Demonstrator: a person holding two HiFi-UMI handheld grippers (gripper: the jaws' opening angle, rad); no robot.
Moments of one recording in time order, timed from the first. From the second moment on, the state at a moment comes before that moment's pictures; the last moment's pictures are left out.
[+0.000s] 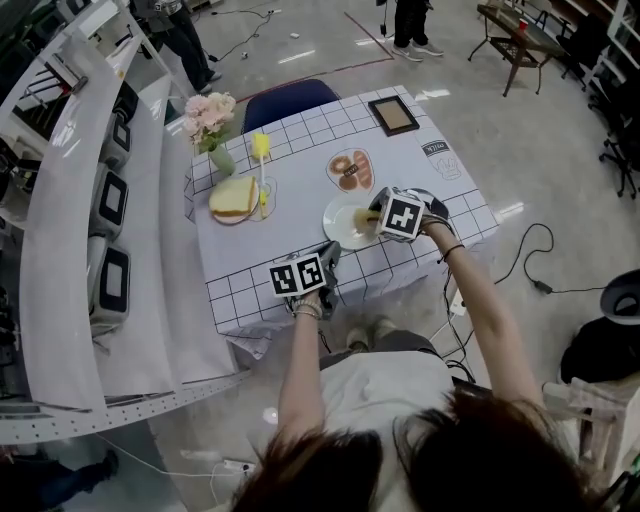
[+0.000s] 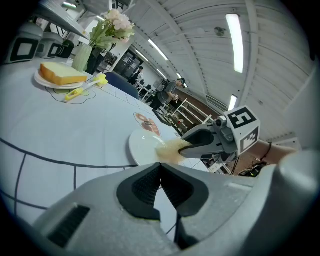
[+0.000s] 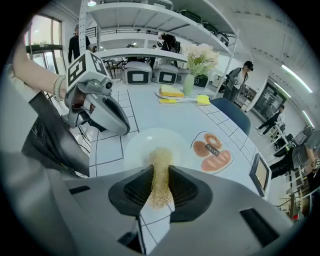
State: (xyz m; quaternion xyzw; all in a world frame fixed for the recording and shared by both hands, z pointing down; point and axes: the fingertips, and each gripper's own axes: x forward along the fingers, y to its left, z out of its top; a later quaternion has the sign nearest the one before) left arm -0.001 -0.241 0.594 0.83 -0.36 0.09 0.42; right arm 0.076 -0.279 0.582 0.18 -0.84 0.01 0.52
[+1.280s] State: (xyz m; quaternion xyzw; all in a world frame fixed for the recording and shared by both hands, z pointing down) left arm 0.001 -0.222 0.592 0.85 -0.32 0.10 0.40; right arm 0.053 -0.236 0.578 0.22 -0.84 0.02 0.50
